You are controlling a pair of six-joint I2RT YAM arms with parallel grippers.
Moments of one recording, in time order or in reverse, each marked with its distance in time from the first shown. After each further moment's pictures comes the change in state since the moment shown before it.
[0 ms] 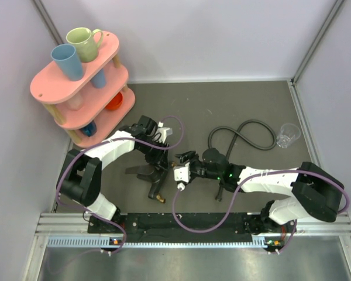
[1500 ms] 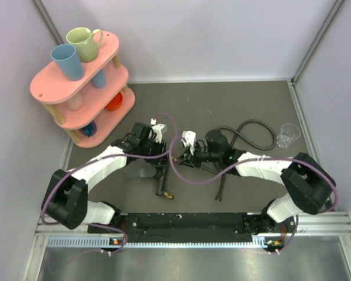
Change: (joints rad) left arm -0.040 -0.211 -0.187 0.291 -0.138 -0.147; right arm -0.200 0.100 0.104 -0.103 -0.249 0.651
